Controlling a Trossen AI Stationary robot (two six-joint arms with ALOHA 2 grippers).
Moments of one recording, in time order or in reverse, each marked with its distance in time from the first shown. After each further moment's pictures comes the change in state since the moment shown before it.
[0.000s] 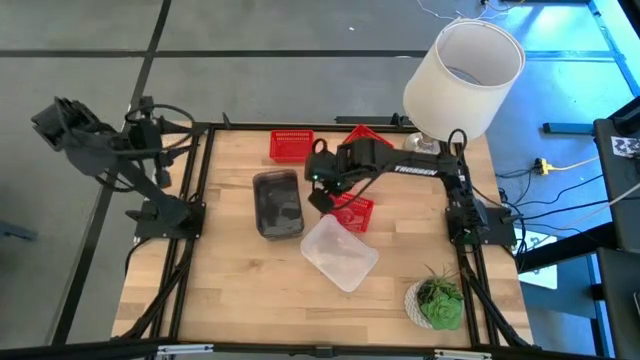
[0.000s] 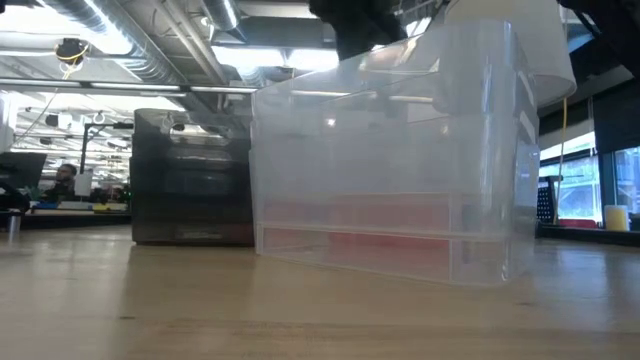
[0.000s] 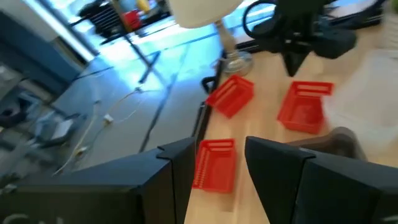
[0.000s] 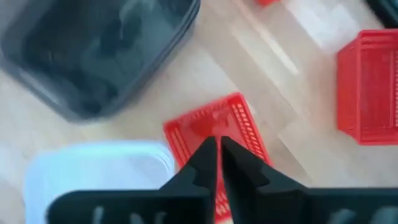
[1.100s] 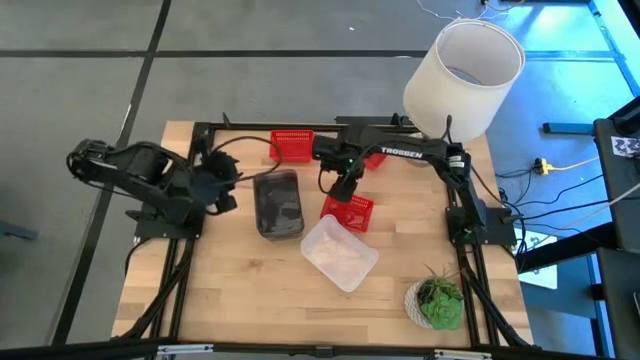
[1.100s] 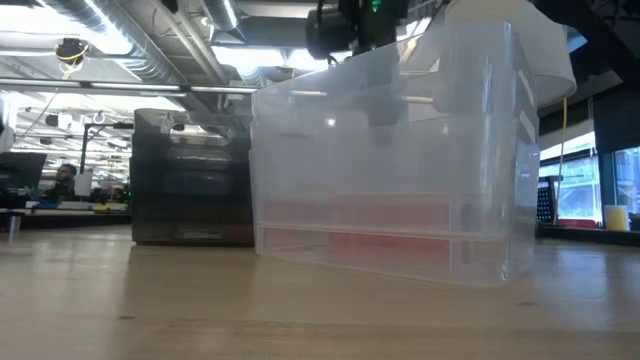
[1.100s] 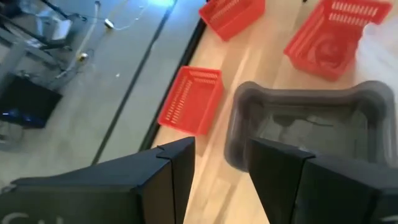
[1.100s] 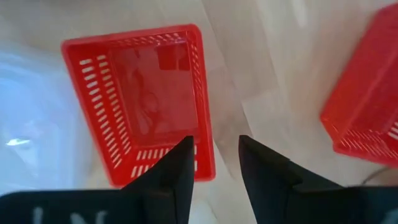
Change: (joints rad) left arm 0.390 0.114 -0.433 0.279 0.254 -0.135; right arm -0.213 -0.002 -0.298 0.019 -0.217 -0.477
